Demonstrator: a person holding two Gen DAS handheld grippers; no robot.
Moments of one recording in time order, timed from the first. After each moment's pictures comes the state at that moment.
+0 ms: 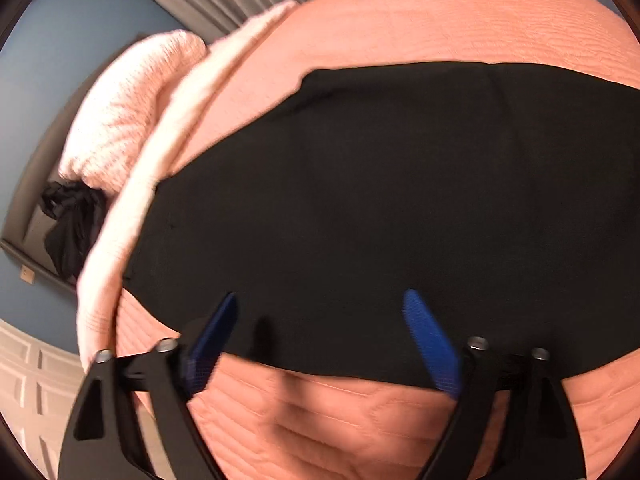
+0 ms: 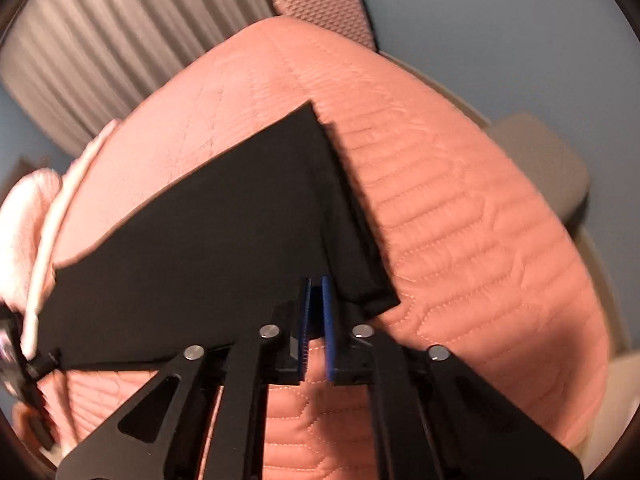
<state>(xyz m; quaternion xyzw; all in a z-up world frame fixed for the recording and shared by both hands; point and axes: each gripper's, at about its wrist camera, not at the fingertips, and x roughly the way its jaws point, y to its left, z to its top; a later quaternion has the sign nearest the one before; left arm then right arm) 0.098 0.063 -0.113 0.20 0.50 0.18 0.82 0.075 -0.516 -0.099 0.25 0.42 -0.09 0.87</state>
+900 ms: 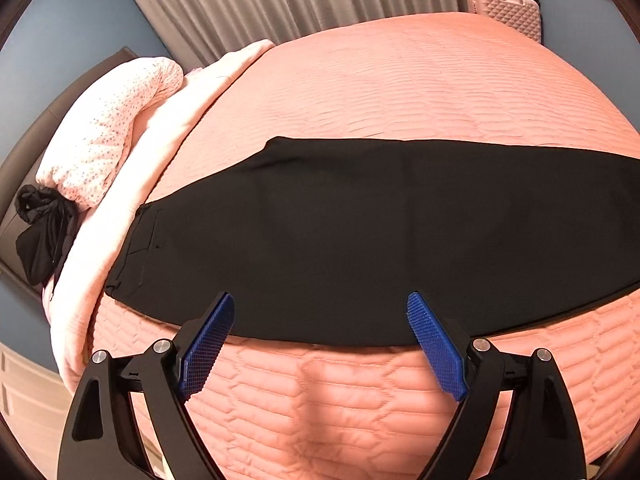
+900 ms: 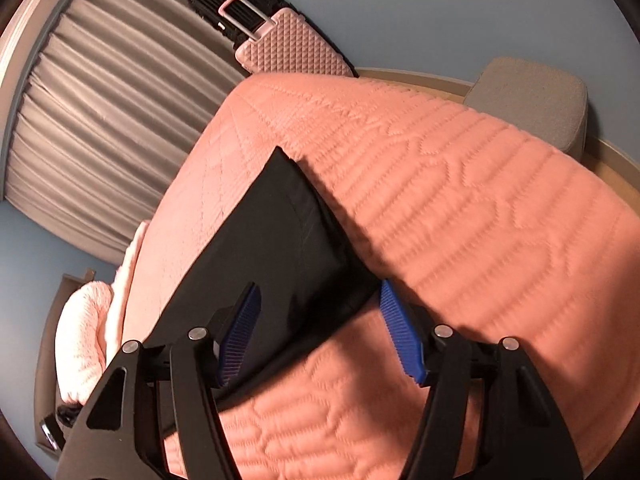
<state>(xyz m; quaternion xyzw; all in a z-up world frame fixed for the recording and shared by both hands) 0.055 0.014 -0.045 0.13 0.46 0.10 0.87 0.057 -0.545 -0.133 0.42 0.33 -0.08 0.84</state>
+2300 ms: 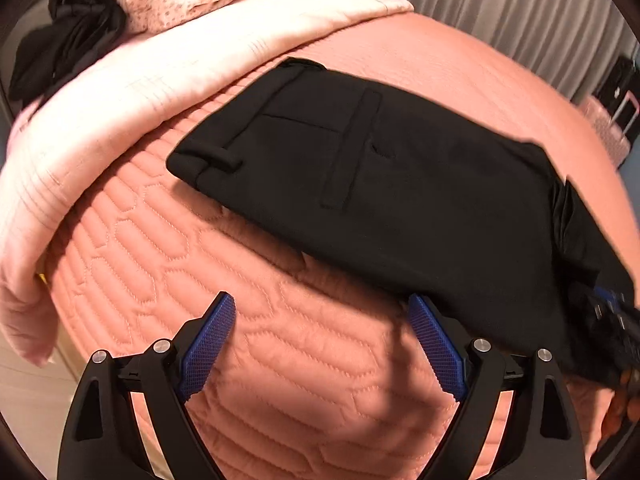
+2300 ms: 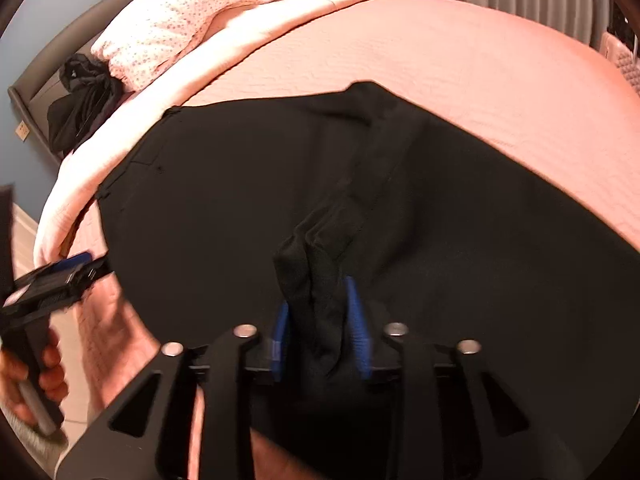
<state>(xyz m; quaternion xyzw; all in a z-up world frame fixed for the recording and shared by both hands) 0.044 0.336 -0.096 -0.15 0.48 0.16 0.85 0.196 0.027 -0.076 -0.01 0.48 0.28 0.83</state>
